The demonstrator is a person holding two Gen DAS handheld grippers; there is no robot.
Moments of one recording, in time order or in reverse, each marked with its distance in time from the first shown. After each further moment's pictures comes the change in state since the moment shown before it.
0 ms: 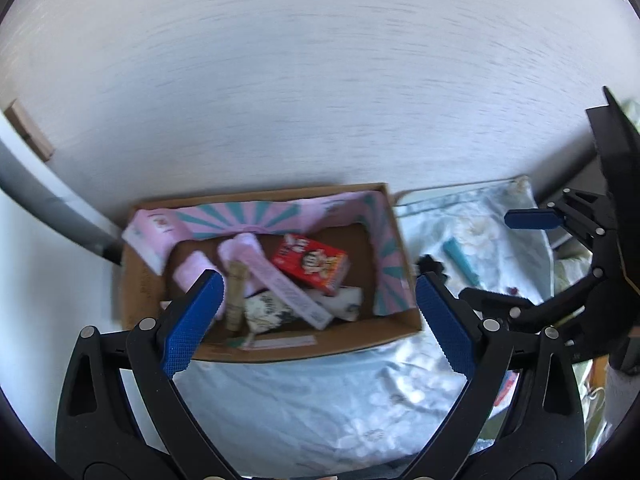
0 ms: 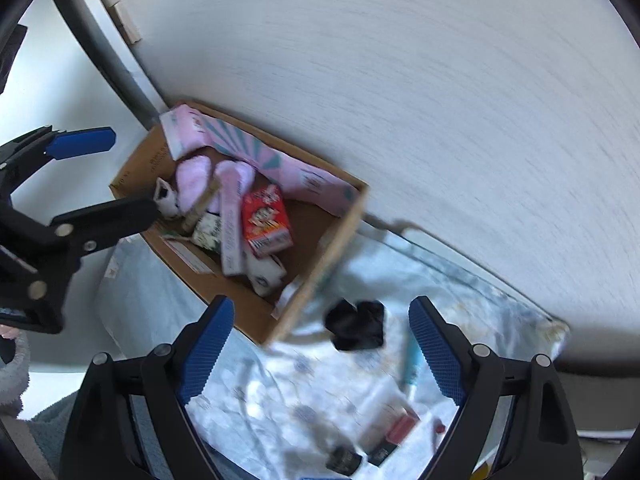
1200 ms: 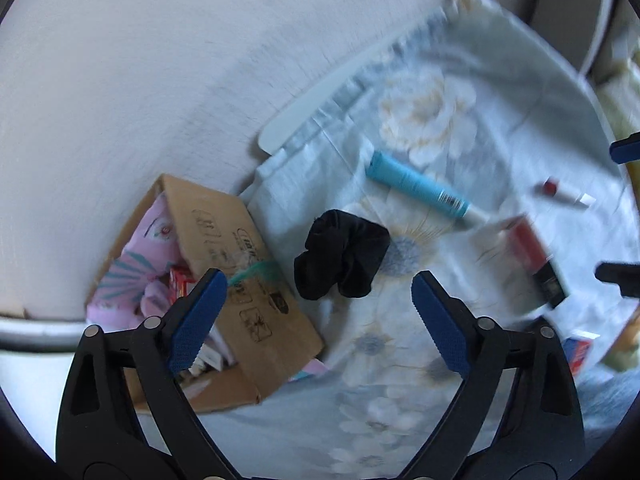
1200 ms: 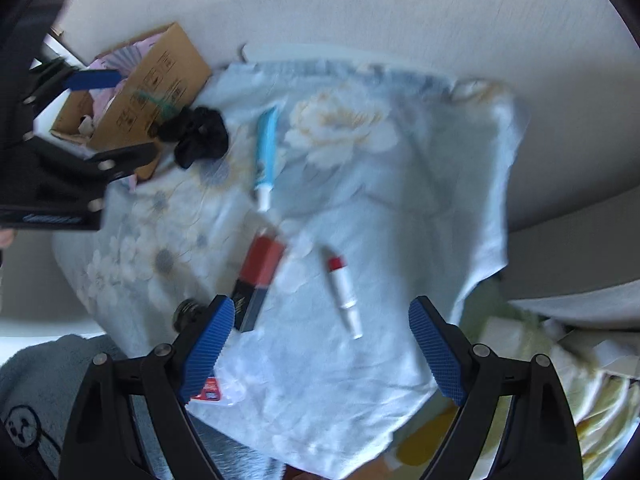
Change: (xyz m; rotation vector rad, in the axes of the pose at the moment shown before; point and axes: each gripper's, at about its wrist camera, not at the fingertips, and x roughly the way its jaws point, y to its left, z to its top) left arm 0.151 -0.203 -0.045 0.576 0.225 0.263; right arm 0.033 -0.132 -0.196 0.344 0.171 0.014
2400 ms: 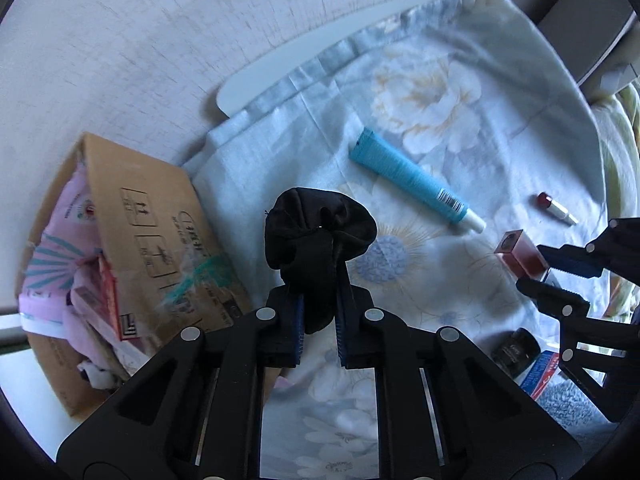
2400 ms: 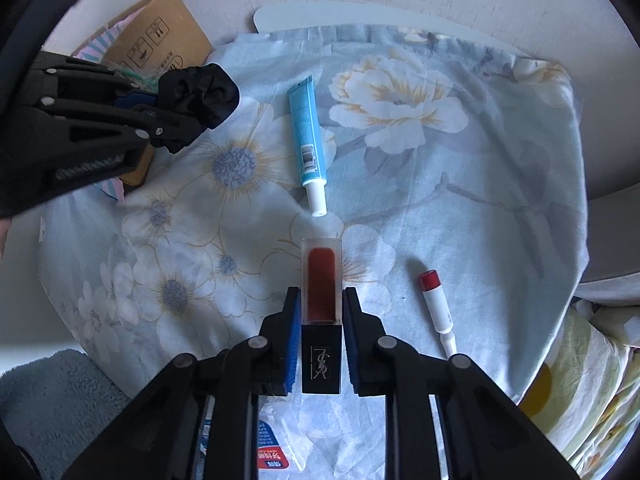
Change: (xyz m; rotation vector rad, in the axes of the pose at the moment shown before) left arm 0.024 0.053 0.005 -0.110 0.082 -0.275; right arm 0.046 0.052 0.005 0.169 0.028 -0.055
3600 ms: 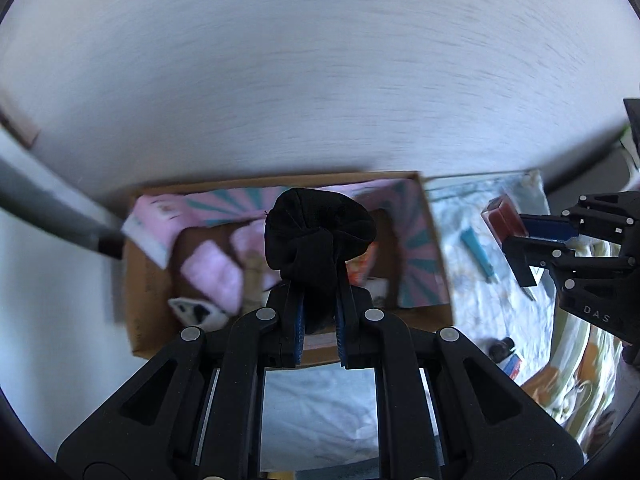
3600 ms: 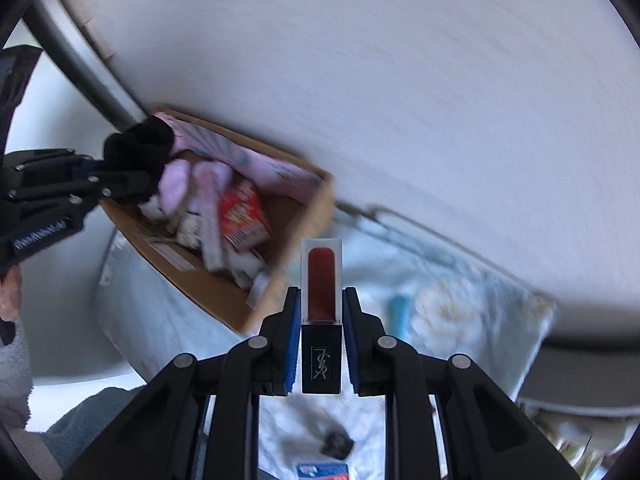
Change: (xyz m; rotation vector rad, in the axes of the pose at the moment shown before) left arm -0.105 0.204 -0.105 -0.459 -0.253 -0.098; right arm -0.109 0.136 0.161 -0.227 -0.122 -0.023
